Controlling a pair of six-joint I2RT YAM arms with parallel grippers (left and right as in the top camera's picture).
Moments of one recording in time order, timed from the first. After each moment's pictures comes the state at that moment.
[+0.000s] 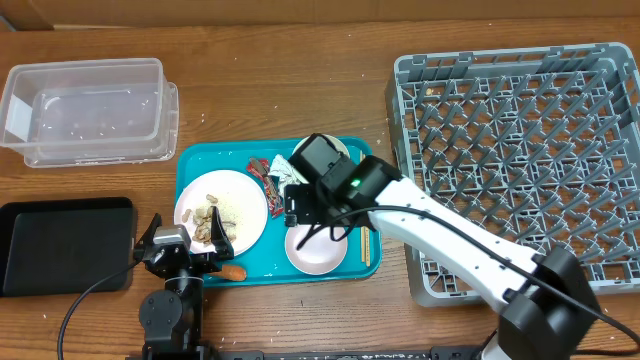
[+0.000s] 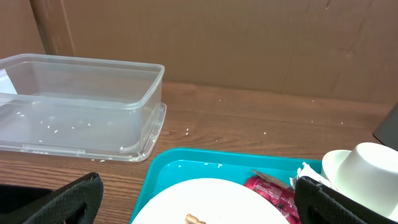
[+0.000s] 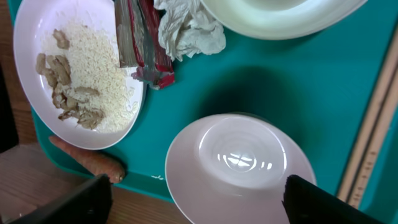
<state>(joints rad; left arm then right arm) 0.03 0.02 0.01 -0.07 -0.06 -0.09 0.84 1.77 1.40 -0.86 -0.12 0.82</state>
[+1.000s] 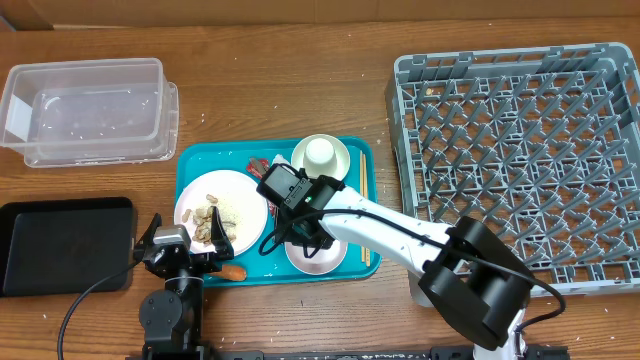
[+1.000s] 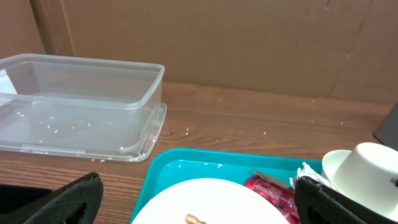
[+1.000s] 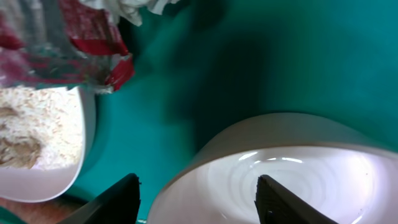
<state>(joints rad) 0.03 0.02 0.01 -0.07 -0.06 -0.09 0.92 1.99 1.40 -0.77 -0.10 1.01</state>
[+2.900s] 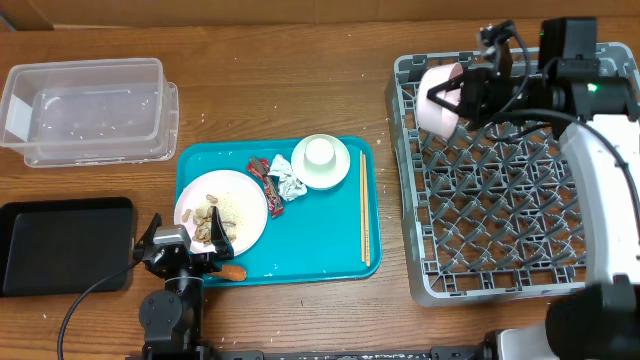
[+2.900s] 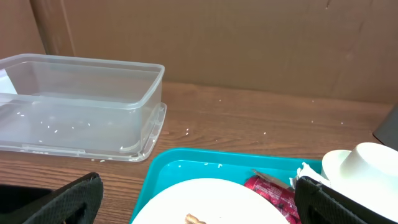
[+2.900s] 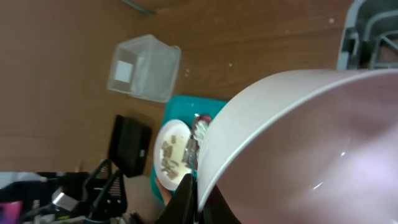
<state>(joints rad) 0.03 0.02 0.01 -0.07 -0.06 -0.09 -0.05 1.65 1.60 -0.95 -0.92 0.13</state>
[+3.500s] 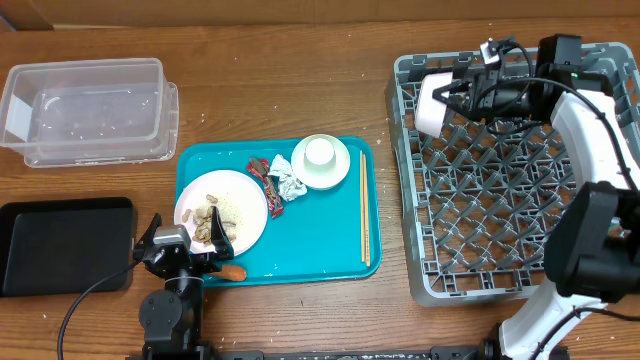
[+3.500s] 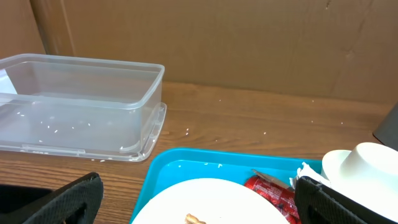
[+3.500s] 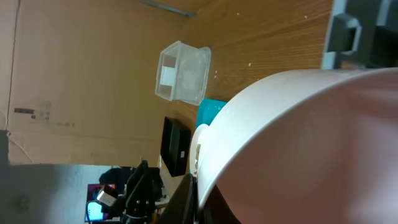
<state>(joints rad) 0.03 0.02 0.01 -0.07 -0.06 -0.09 -0.17 1.96 1.58 -0.83 -1.25 0.07</state>
